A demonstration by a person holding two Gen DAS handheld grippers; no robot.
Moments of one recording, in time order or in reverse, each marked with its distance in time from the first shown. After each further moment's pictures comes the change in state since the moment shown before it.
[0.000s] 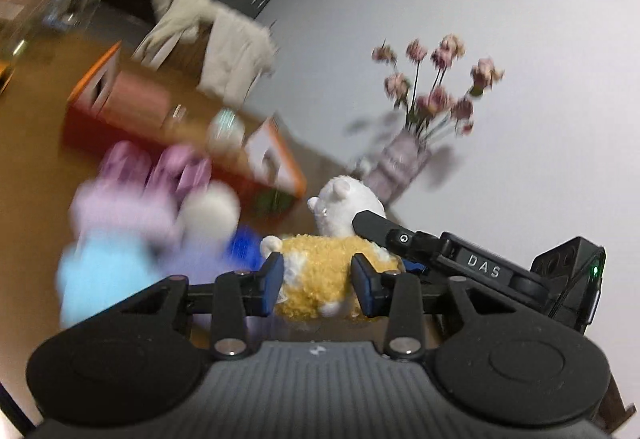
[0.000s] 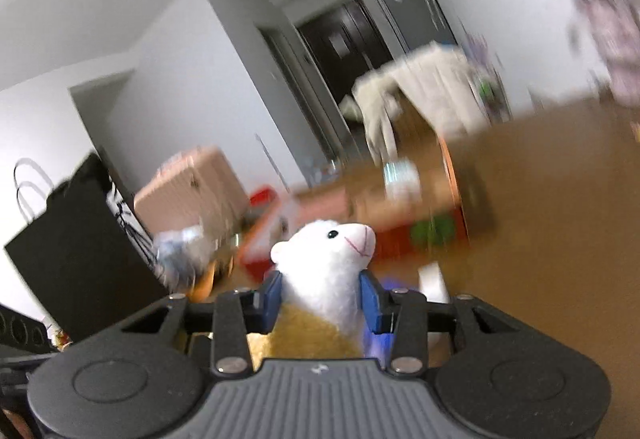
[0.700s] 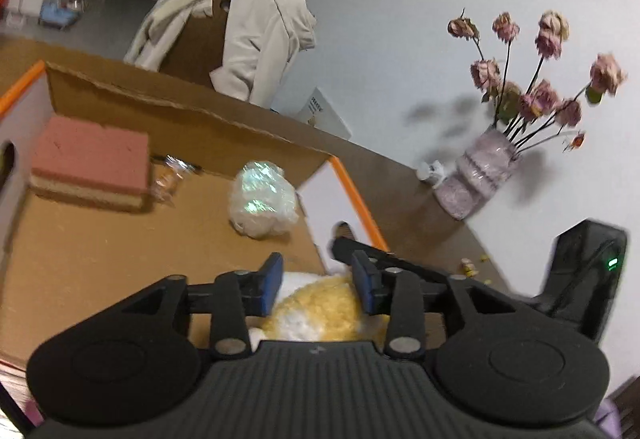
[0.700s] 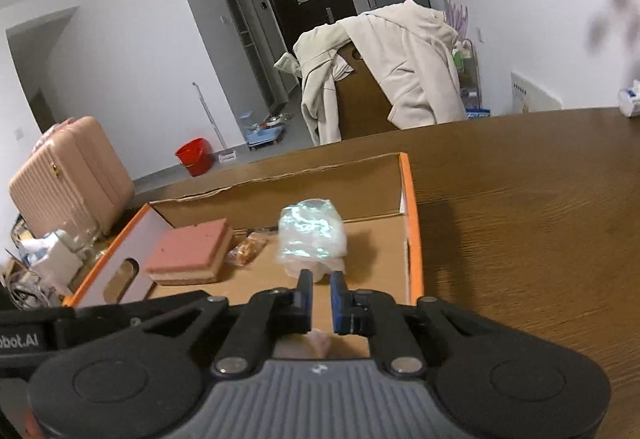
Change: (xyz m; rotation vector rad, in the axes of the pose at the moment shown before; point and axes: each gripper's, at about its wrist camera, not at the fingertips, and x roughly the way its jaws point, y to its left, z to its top) left arm 0.207 0.077 0.113 0.036 0.145 0.142; right arm 0.228 -0.090 0.086 -0.071 0.192 -0.206
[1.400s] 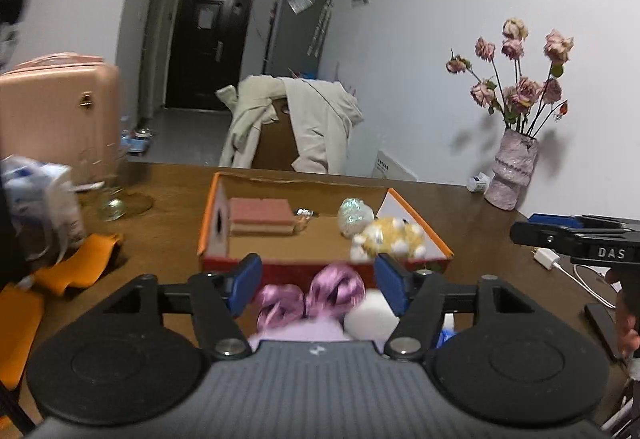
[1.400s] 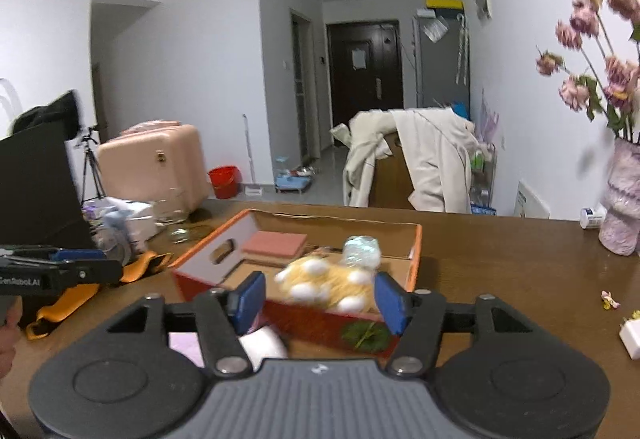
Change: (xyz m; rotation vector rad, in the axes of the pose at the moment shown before) left arm -0.248 -0.046 -0.100 0.244 -0.243 0.287; right arm -0.235 0.076 -0.068 -0.269 -0.197 0.027
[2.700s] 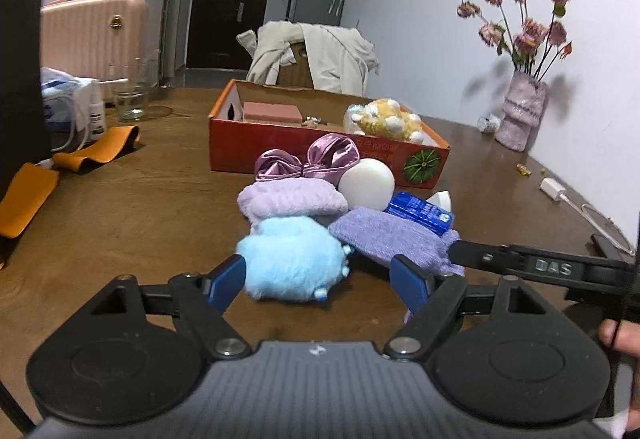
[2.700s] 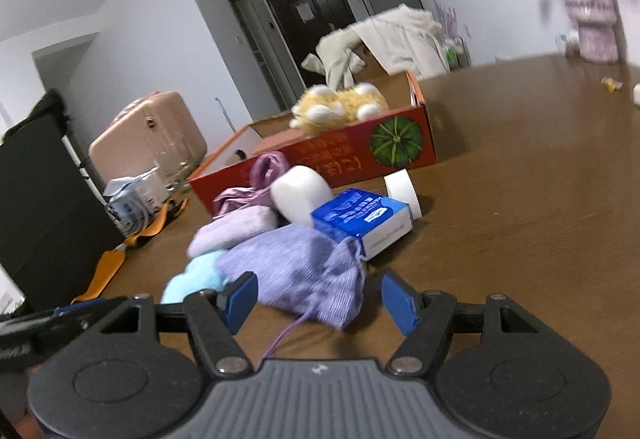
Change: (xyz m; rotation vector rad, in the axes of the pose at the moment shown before) left arm -0.011 -0.025 -0.097 -0.013 0.137 0.068; right arm 0.017 0.020 -0.139 0.370 0.136 0.027
